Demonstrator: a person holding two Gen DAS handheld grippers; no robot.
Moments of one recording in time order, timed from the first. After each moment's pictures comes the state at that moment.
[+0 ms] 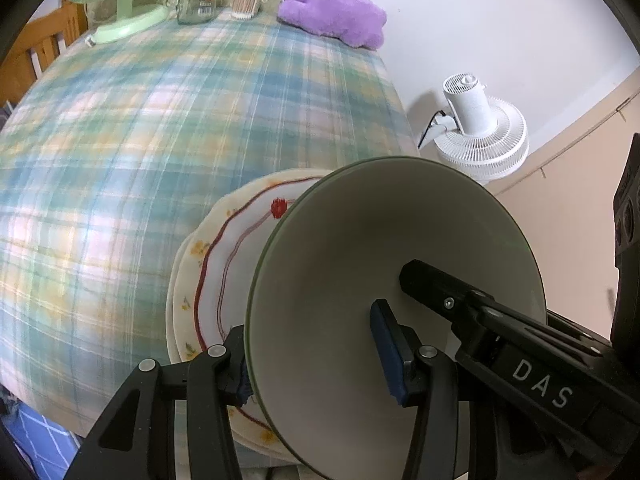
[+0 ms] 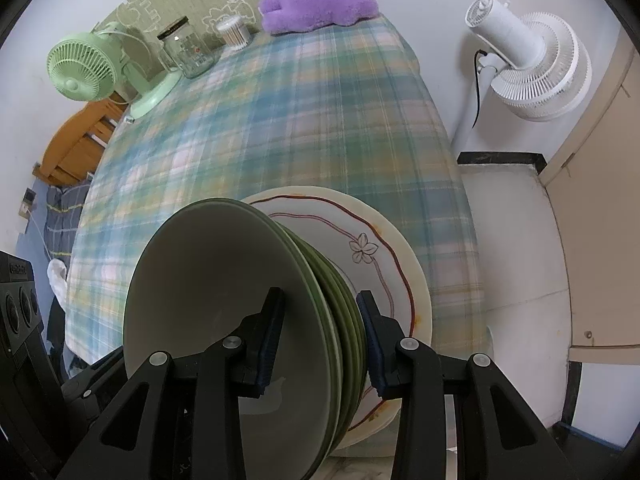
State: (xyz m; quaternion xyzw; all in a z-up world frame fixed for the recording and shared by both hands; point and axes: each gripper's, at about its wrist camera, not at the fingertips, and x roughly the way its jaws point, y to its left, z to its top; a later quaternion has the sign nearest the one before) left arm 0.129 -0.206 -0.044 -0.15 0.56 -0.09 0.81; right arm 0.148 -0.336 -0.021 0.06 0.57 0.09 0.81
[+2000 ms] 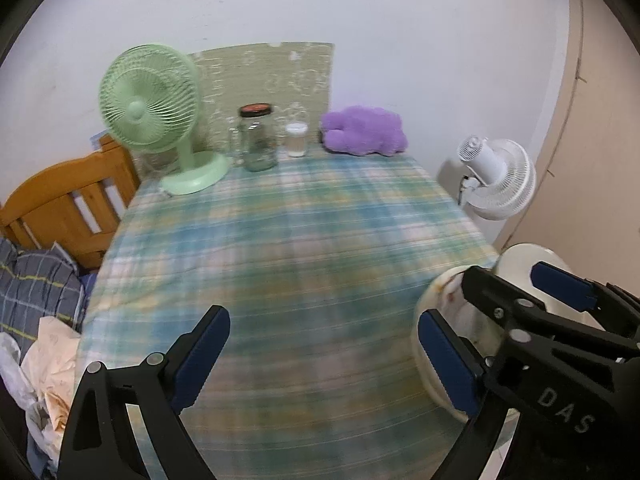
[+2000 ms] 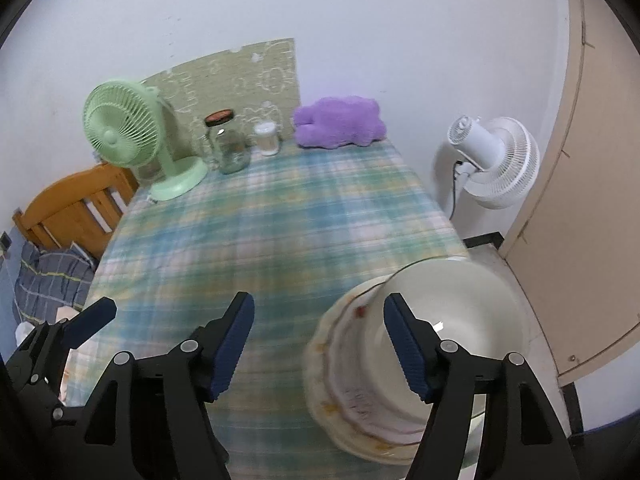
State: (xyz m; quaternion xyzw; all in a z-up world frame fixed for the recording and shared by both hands) left arm 0.100 -0.038 0.031 0.01 0.39 -0.08 0.92; right arm 0.088 -0.175 0.058 0.03 0.39 -0.01 0.92
